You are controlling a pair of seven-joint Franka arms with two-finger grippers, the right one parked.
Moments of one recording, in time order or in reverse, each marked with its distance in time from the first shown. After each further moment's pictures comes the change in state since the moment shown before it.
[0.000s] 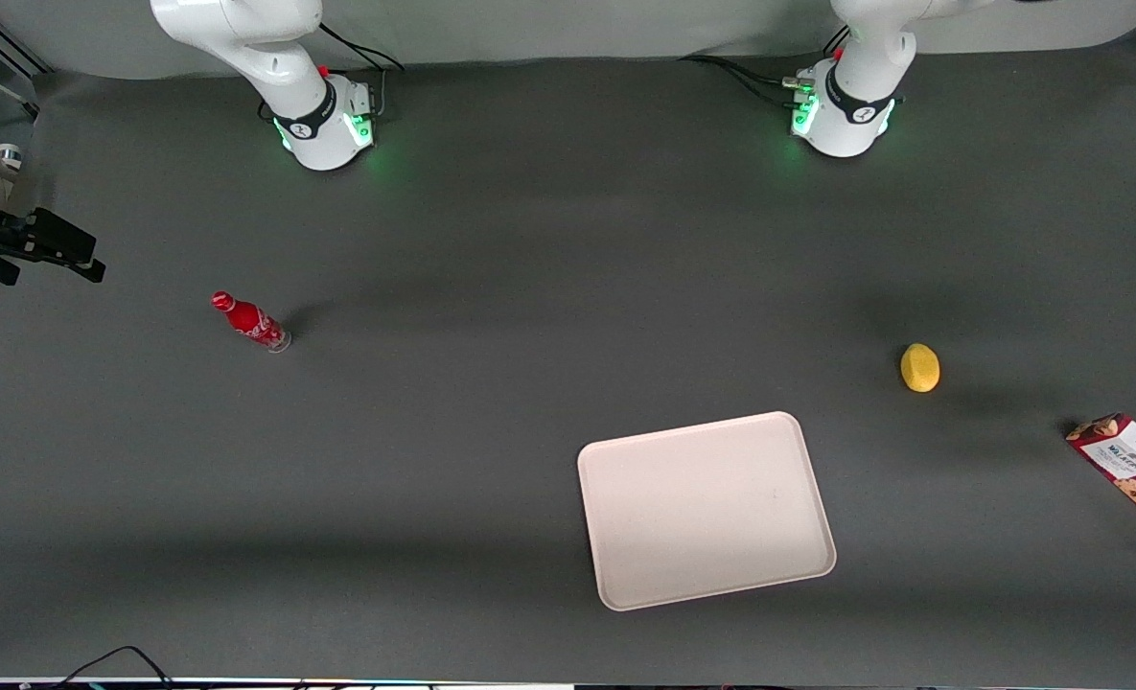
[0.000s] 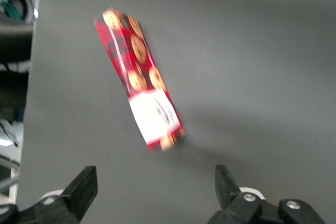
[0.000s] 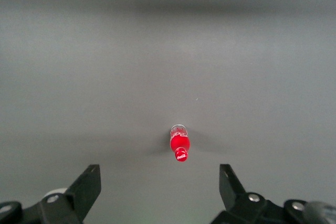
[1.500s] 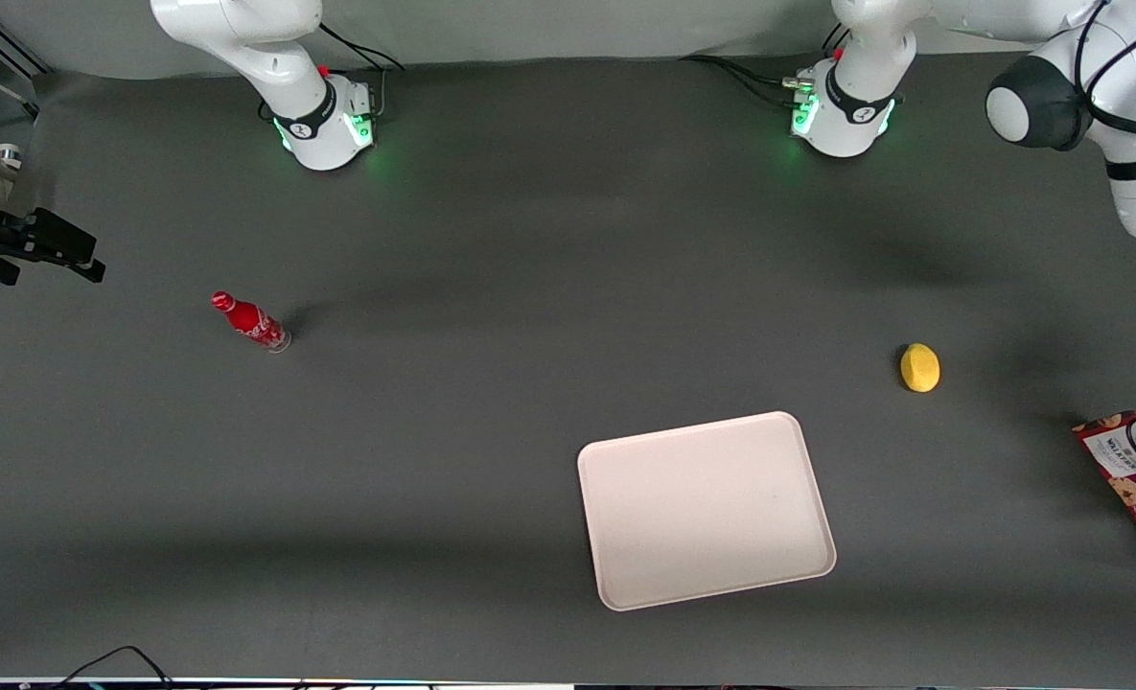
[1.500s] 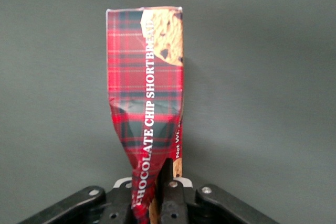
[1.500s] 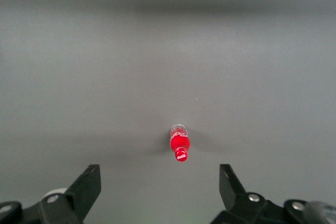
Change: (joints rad) arm 0.106 0.426 0.076 0.127 -0.522 0.456 0.312
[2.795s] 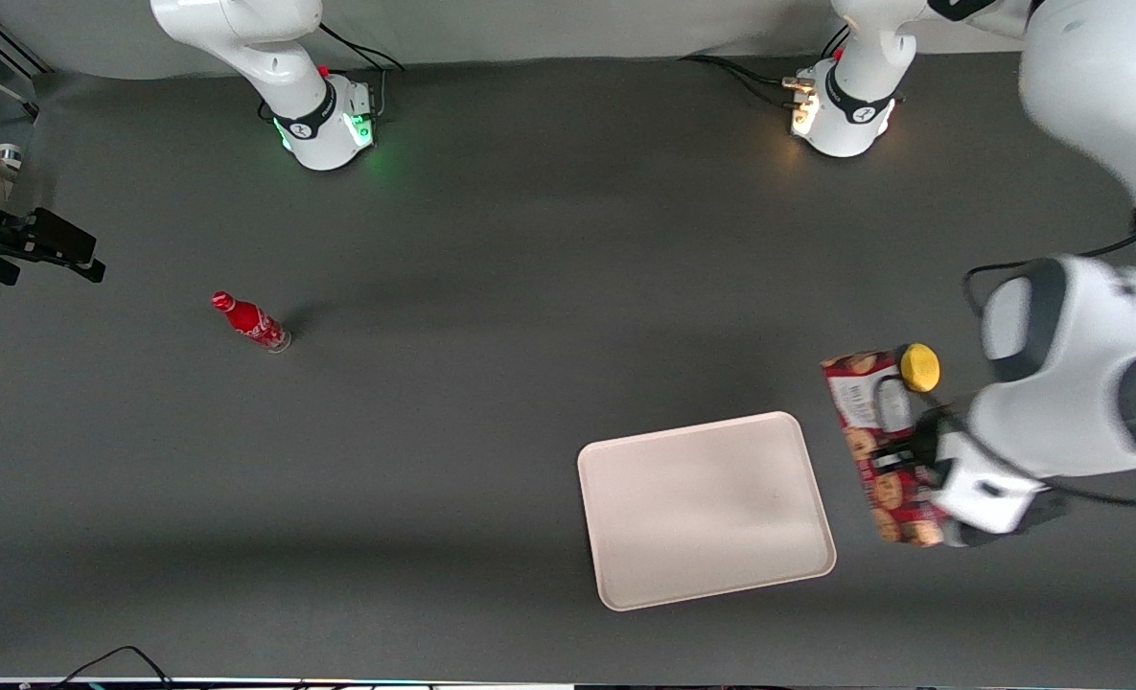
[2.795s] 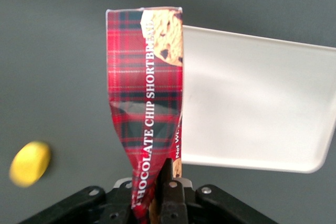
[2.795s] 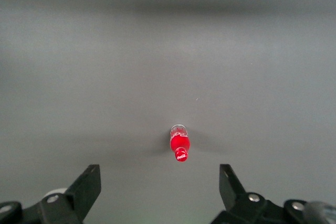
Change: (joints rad) arm -0.207 -0.296 -0.607 0.109 0.476 -0.672 -0.868
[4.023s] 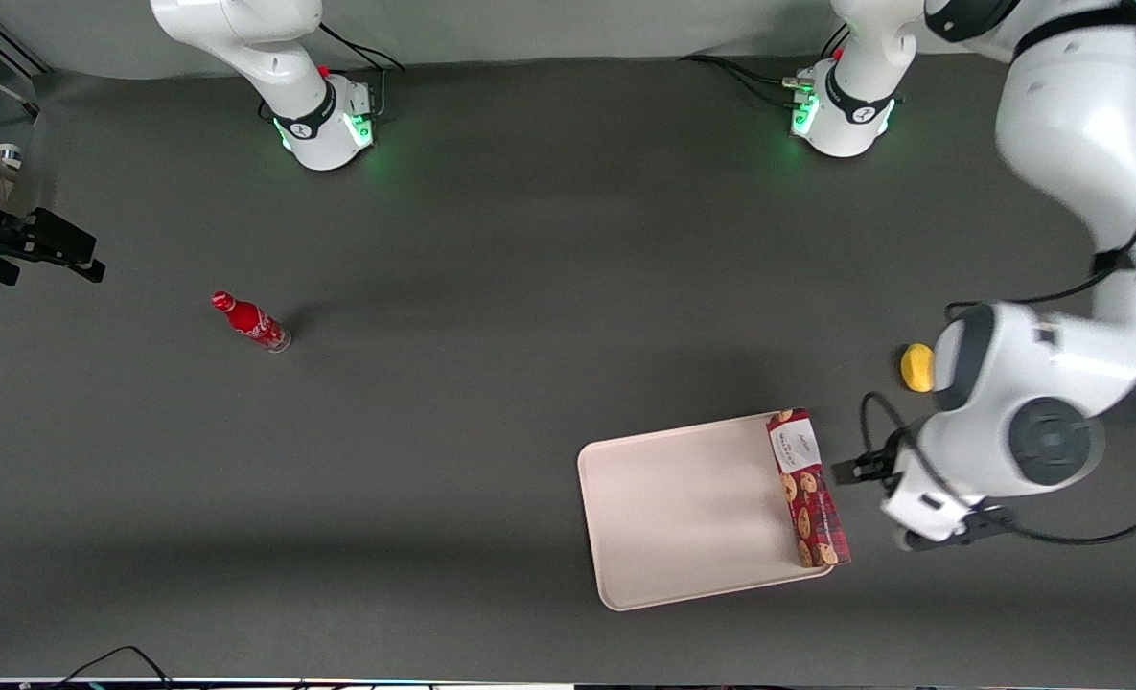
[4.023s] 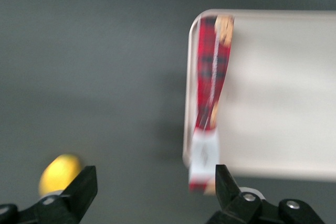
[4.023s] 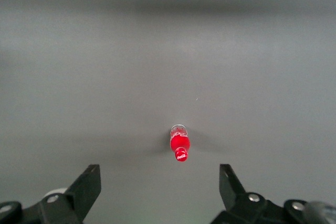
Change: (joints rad) arm 0.043 0.037 -0.040 -0.009 0.119 -0.055 0.070
